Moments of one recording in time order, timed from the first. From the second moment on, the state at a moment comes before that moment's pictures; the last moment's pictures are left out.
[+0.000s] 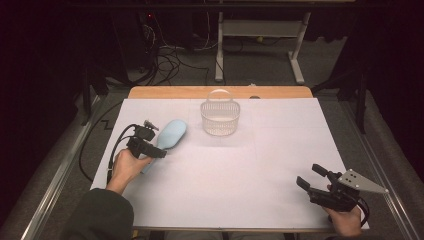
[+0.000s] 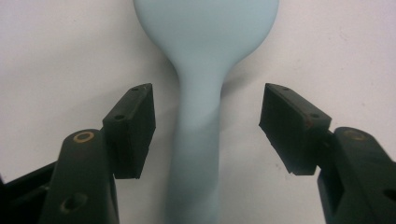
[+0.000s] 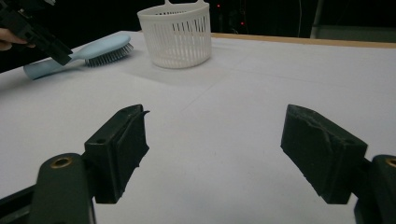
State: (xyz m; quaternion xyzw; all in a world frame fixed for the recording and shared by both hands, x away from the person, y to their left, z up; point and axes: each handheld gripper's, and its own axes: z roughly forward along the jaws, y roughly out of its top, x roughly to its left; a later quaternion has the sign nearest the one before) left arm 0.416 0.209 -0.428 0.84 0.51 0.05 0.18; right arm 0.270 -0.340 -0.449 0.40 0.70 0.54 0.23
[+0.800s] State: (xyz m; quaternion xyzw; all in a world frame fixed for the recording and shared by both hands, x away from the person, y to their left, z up) left arm 0.424 0.202 -0.441 0.84 0.51 0.06 0.15; right arm 0.270 -0.340 -0.449 0.40 0.70 0.54 0.23
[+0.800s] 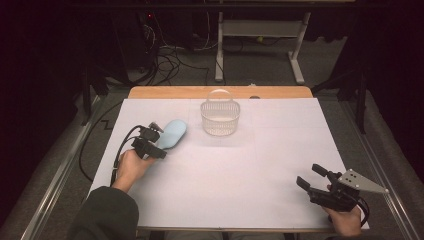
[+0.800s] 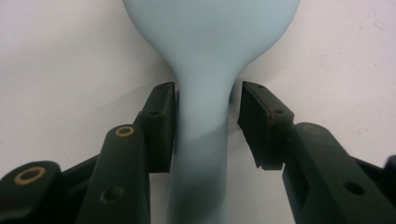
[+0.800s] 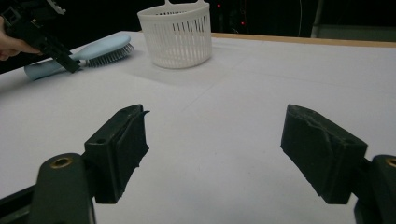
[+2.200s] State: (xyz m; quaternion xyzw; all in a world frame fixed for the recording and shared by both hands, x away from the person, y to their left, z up) left arm 0.423 0.199 -0.440 0.85 0.50 0.06 0.14; right arm 0.271 -0.340 -0.450 0.40 0.71 0.54 0.23
